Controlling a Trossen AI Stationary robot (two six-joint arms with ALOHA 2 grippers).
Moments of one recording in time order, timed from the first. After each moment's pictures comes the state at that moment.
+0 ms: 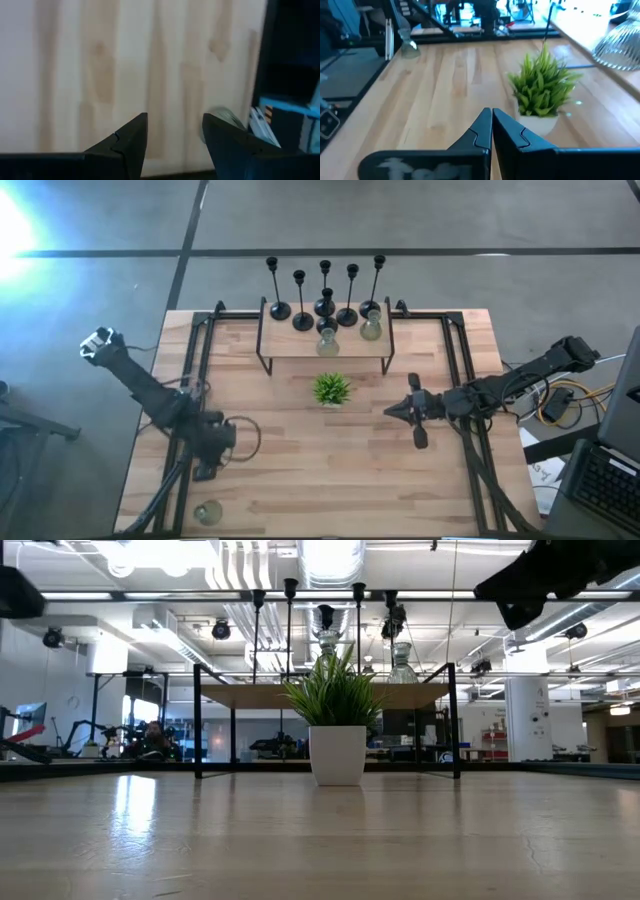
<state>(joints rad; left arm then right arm) -0.72 1.05 0.88 -0.98 0.07 -0.85 0.38 0.82 0.44 0.04 0.37 0.21</state>
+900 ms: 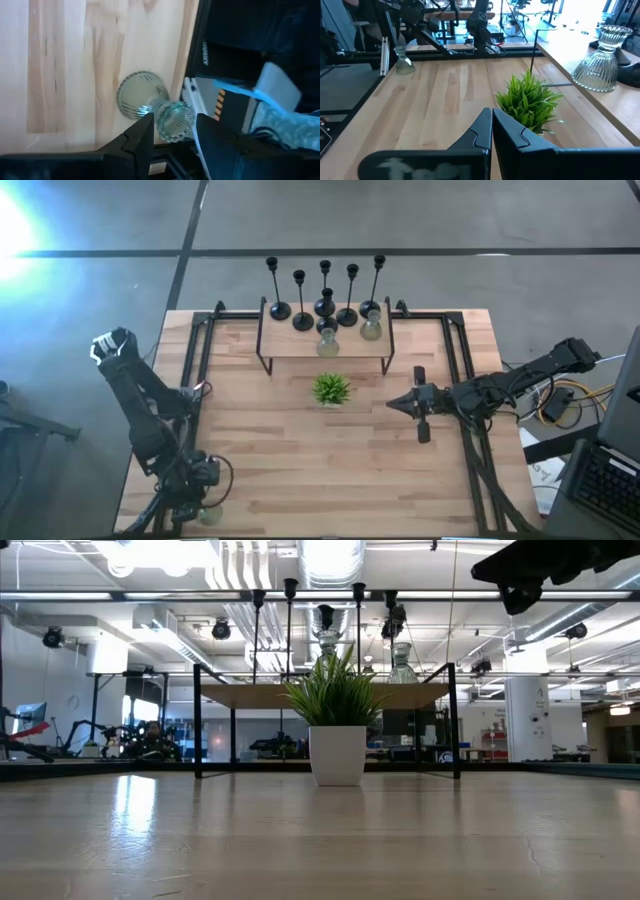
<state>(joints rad) -1.06 1.18 0.88 -0.69 0.10 -1.31 0.37 0.75 0.46 0.03 0.40 0.16</state>
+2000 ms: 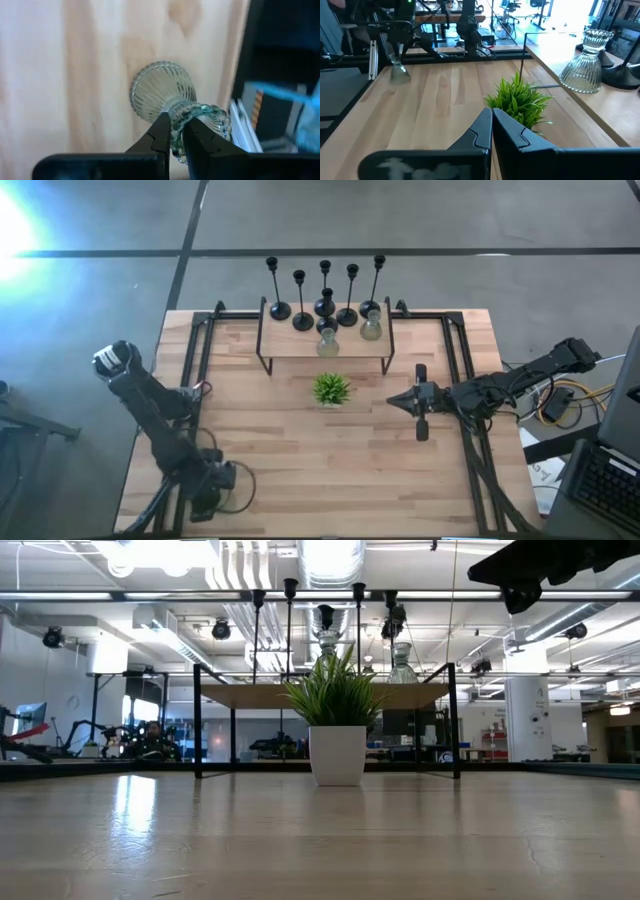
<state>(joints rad) -0.94 1.35 0.88 -0.69 0.11 -1.07 0.37 0.75 0.46 0.04 0.45 0.16</state>
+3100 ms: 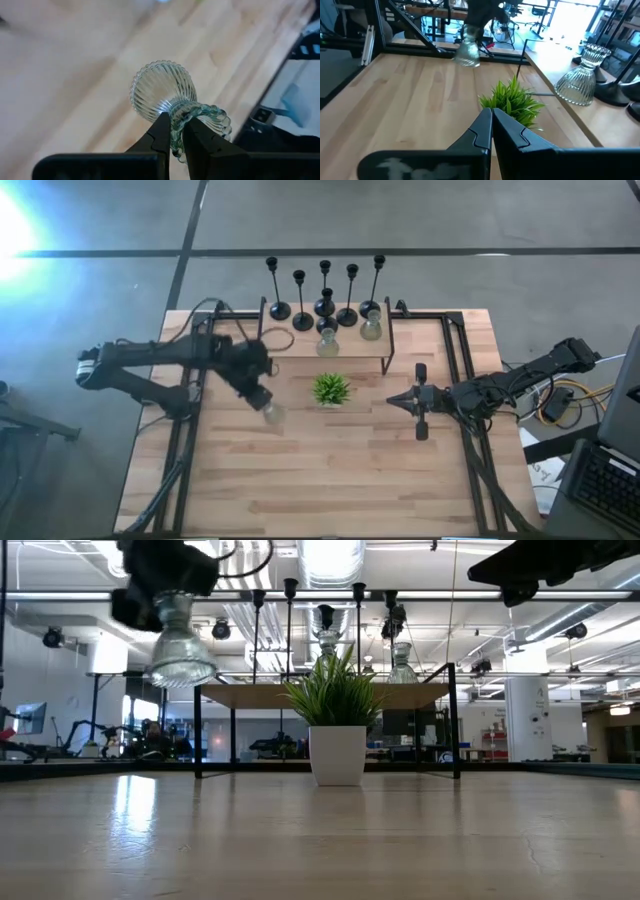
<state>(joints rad) 0.13 1.18 1.13 -1.02 0.31 -0.72 0.37 0.75 0.46 0.04 0.45 0.02</state>
